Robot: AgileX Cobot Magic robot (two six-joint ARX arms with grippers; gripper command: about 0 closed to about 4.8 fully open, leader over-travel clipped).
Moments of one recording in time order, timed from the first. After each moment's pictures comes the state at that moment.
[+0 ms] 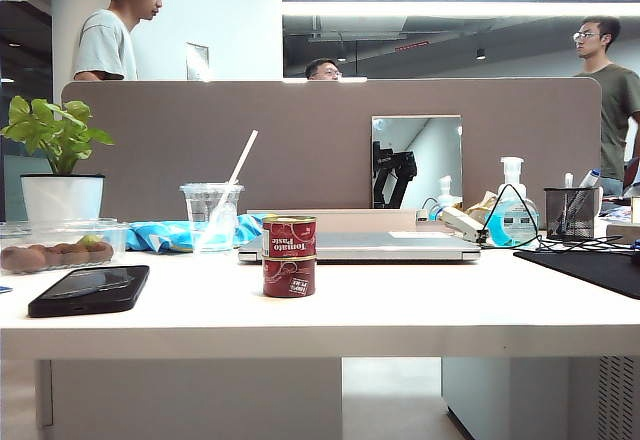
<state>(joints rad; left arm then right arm) -0.01 0.50 0.40 0.06 0.58 -0.02 0.57 0.87 0.71 0.01 0.32 -0.18</state>
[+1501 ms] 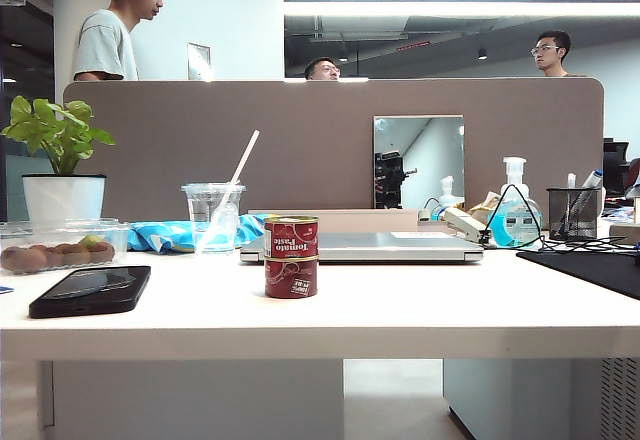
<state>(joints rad) -0.01 0.50 0.40 0.05 0.58 -0.02 0.06 0.29 0.32 0.04 -0.07 -0.18</state>
